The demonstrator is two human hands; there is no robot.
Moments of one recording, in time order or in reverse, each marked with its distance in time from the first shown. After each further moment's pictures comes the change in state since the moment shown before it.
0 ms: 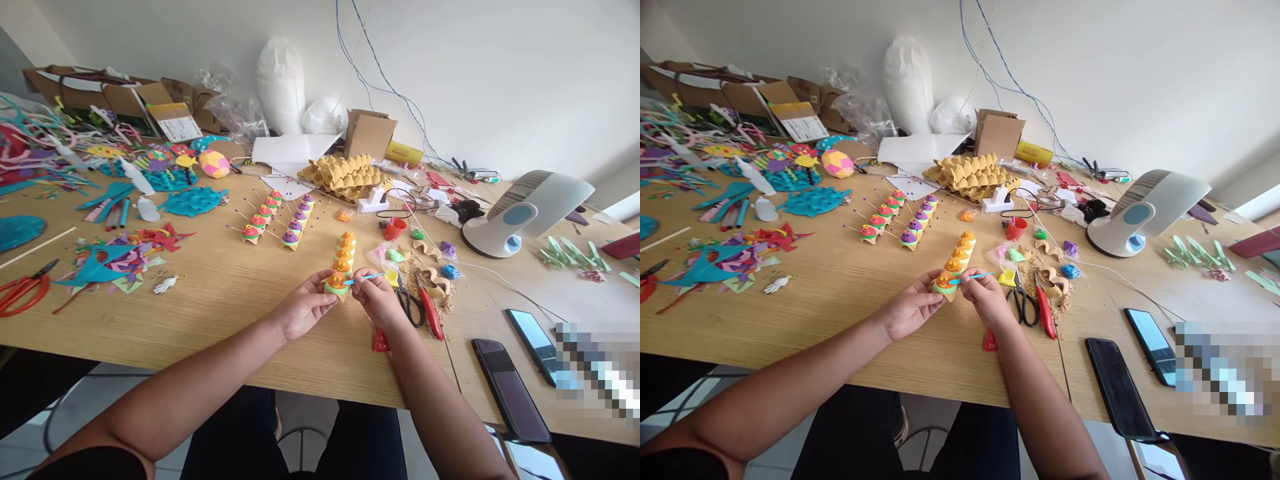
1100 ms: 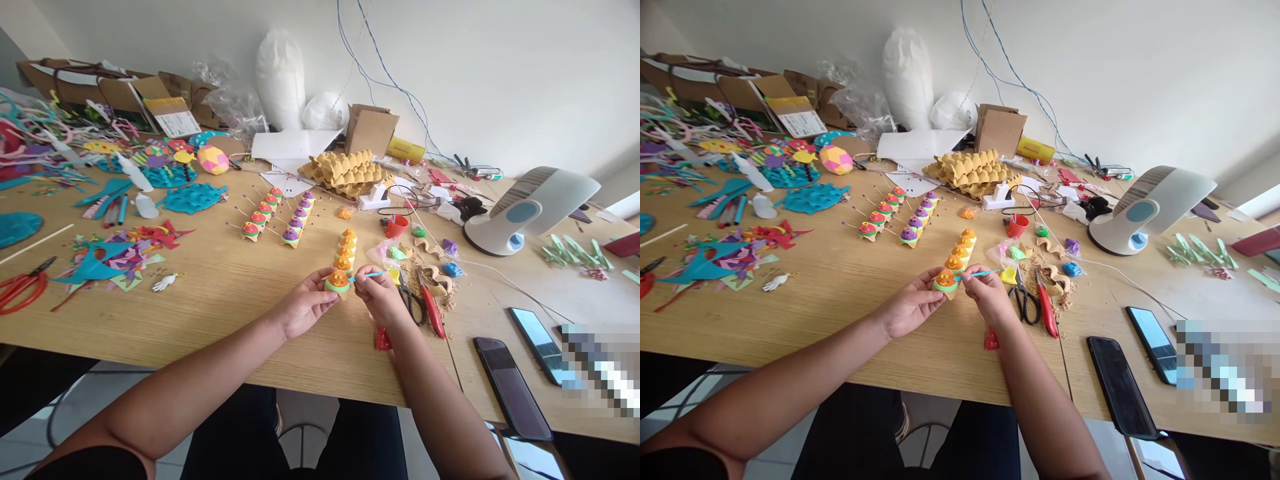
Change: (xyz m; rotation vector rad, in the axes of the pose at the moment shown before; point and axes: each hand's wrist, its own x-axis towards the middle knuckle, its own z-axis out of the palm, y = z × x) left_hand 0.000 -0.002 -0.006 0.004 -0.001 0.001; right_hand 0.000 -0.002 -0.001 -0.062 0.030 -0.031
